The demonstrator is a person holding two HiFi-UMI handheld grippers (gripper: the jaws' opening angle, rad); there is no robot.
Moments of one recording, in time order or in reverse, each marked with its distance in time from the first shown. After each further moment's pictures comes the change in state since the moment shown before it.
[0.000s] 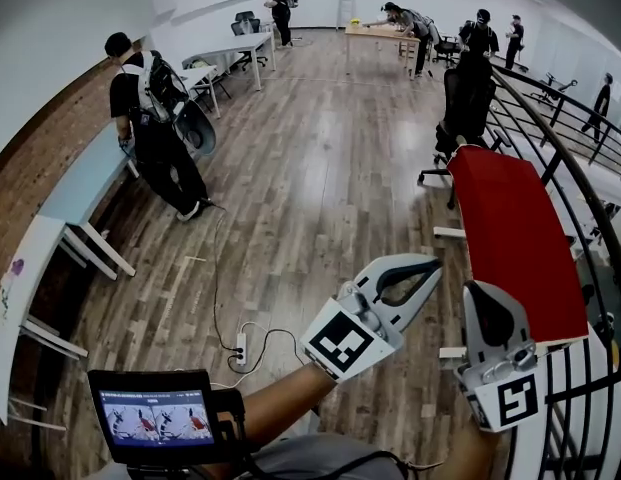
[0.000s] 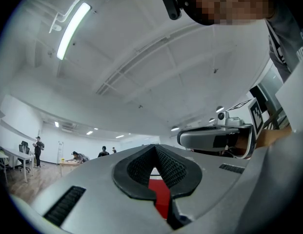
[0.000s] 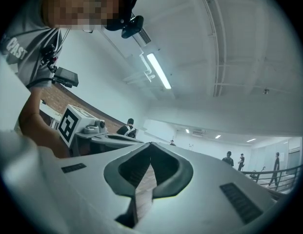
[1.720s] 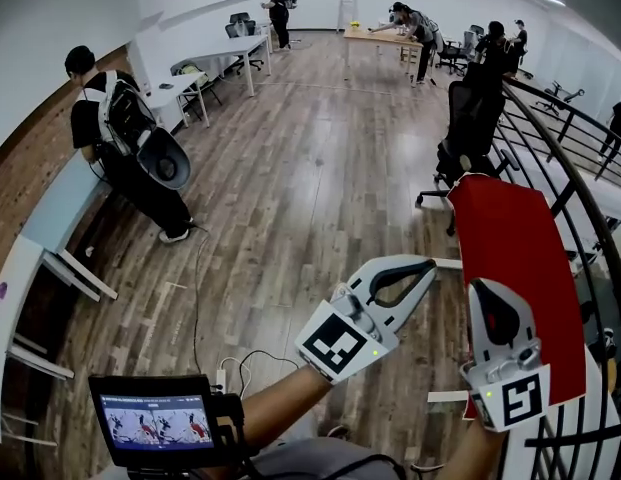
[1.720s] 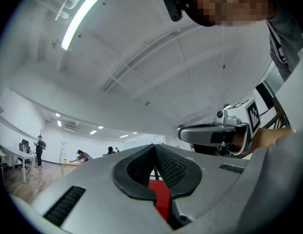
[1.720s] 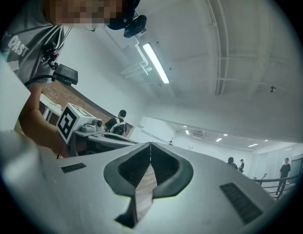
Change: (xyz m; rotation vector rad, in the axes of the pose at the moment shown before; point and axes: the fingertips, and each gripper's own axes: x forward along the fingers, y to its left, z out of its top) left arm 0.180 0.229 -0.100 -0.012 -0.006 0.038; right arm 0.216 -0.192 -0.112 -0.041 0.009 0.011
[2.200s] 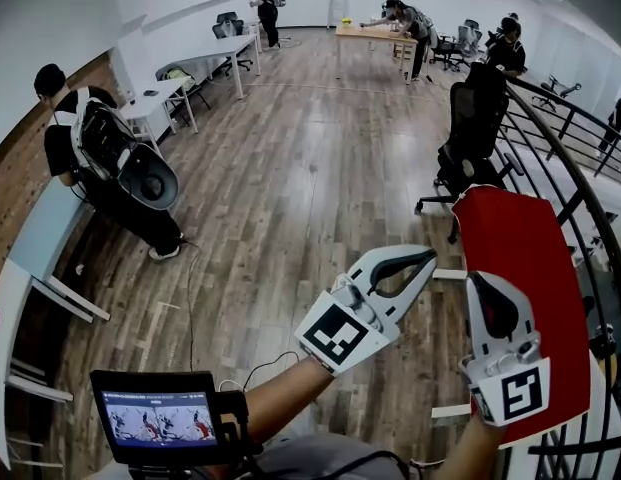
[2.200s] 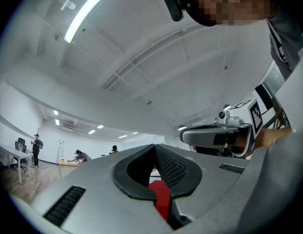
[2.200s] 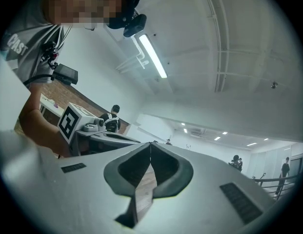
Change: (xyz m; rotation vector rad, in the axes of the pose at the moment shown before) left arm 0.076 0.161 -0.059 0.015 -0.001 -0.031; right arm 0.162 -0.064 -0.063 -0.013 -0.002 -0.025
